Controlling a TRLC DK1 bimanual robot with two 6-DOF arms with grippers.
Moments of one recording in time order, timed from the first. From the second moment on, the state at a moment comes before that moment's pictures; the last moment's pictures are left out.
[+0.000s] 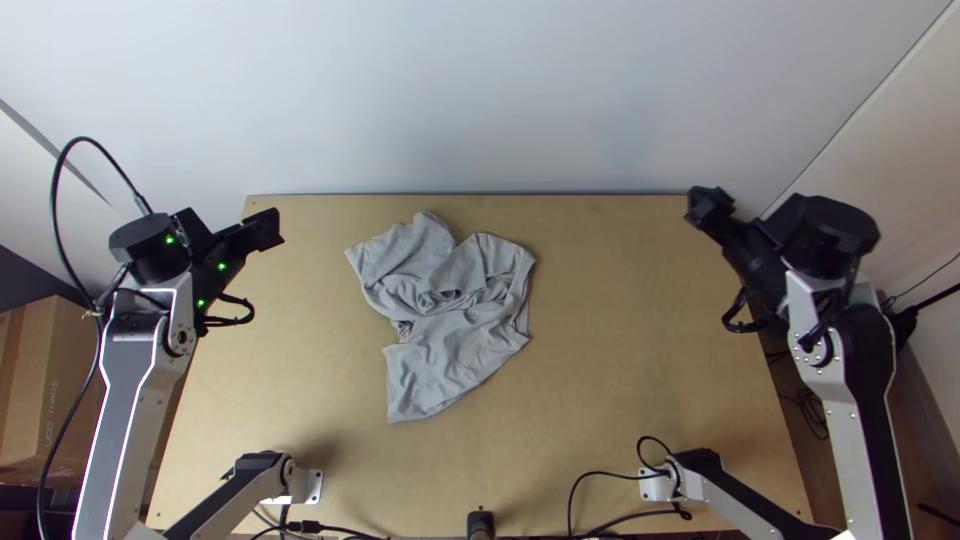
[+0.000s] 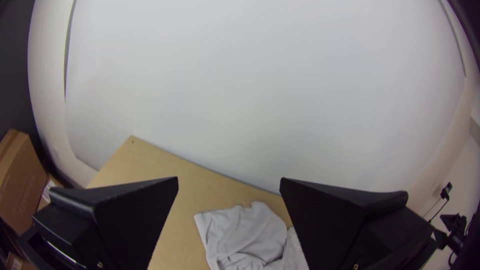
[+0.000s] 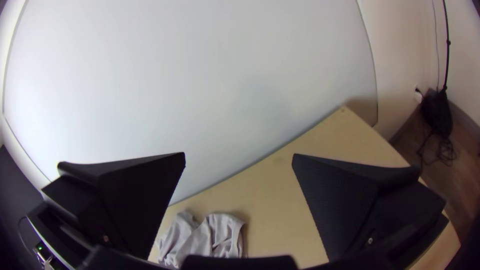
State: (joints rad) left arm 0.06 1.03 1.22 -0.48 0.05 -0.40; right arm 0.21 1.06 1.43 -0.69 0.12 0.68
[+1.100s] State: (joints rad) left arm 0.11 1.02 1.12 -0.49 0.09 -0.56; right arm 0.87 1.50 1.07 -0.75 -0.47 1.23
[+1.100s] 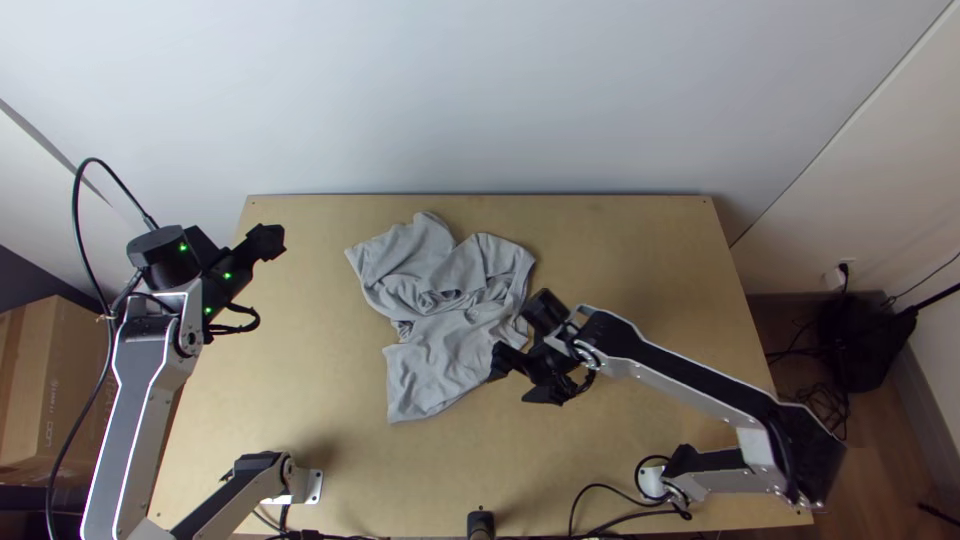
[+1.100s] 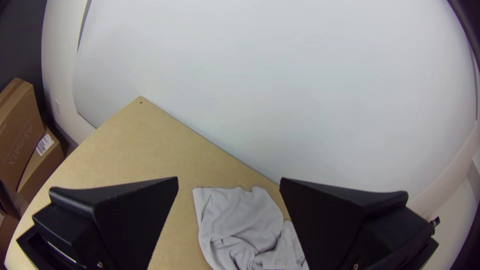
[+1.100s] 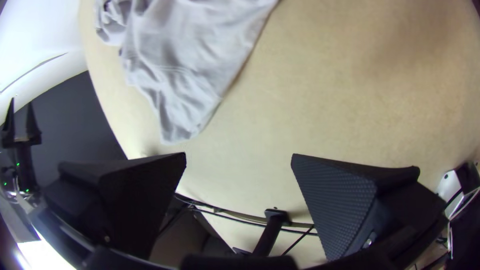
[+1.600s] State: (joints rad) left arm 0.13 1.01 1.08 -0.45 0.09 -0.55; right arm 0.90 1.73 1.16 -0.71 -0.48 1.22
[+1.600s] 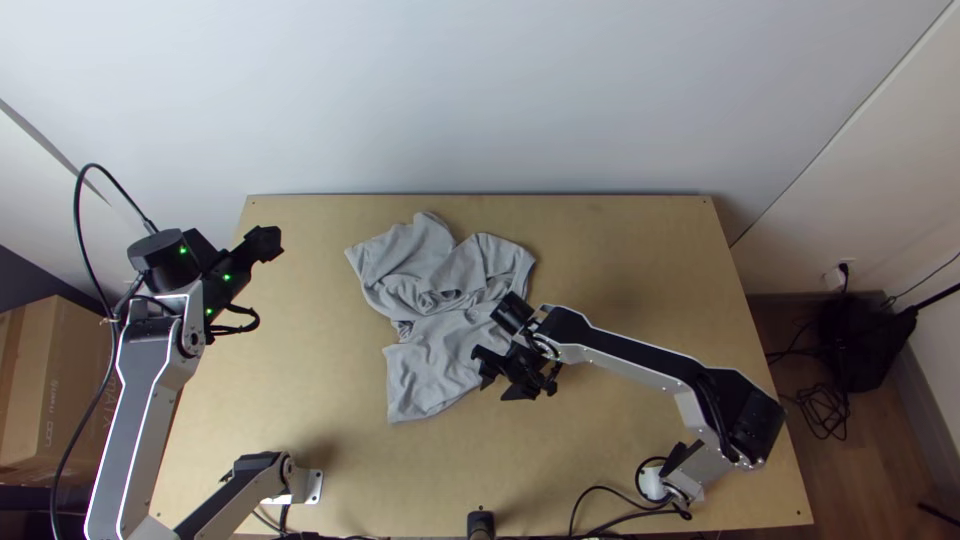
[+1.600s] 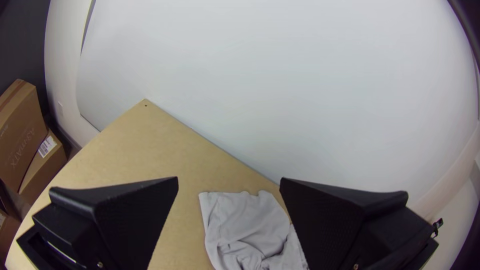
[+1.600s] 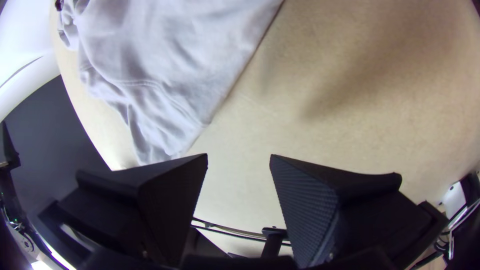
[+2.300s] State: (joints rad) left arm 0.15 1.02 1.07 -0.41 0.09 -0.50; right arm 0.92 1.89 1.29 -0.69 -0.43 1.21
